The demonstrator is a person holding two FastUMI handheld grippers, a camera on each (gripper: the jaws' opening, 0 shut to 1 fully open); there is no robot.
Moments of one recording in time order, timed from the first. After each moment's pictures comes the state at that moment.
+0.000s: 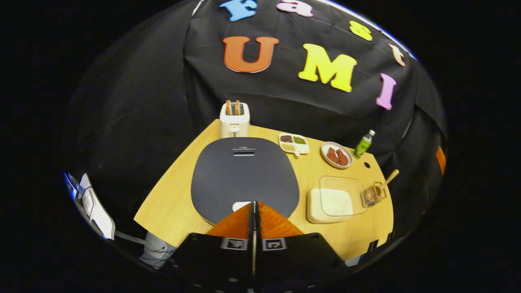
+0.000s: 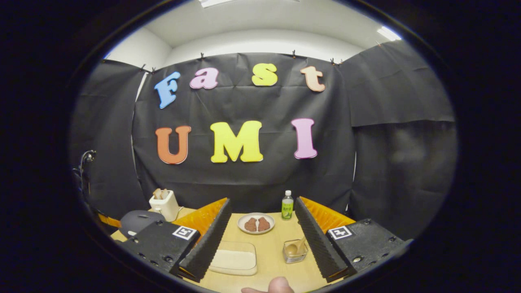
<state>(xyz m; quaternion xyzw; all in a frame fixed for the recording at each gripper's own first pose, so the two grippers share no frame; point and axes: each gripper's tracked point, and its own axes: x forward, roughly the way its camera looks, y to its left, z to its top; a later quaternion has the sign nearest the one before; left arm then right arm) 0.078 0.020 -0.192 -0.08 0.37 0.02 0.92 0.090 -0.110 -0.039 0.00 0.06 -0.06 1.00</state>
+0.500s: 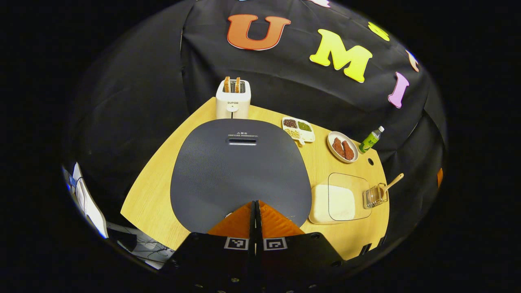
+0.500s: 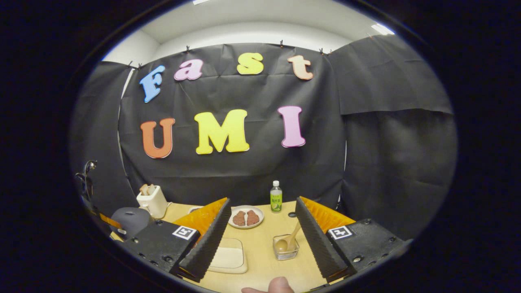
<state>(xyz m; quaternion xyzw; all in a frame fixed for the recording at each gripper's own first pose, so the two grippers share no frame) 0.110 0.022 -0.242 -0.09 0.44 0.01 0.89 0.108 -0.148 -0.069 0.02 0.09 -0.10 0.99</state>
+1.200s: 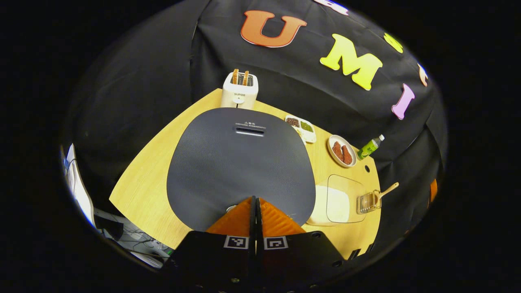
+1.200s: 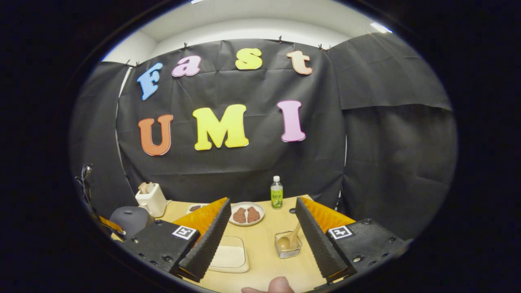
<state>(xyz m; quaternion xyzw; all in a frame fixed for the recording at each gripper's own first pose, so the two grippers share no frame) 0.108 0.022 -0.239 -0.16 0.42 0.01 0.90 0.113 -0.136 -0.070 0.02 0.10 -0.09 0.99</state>
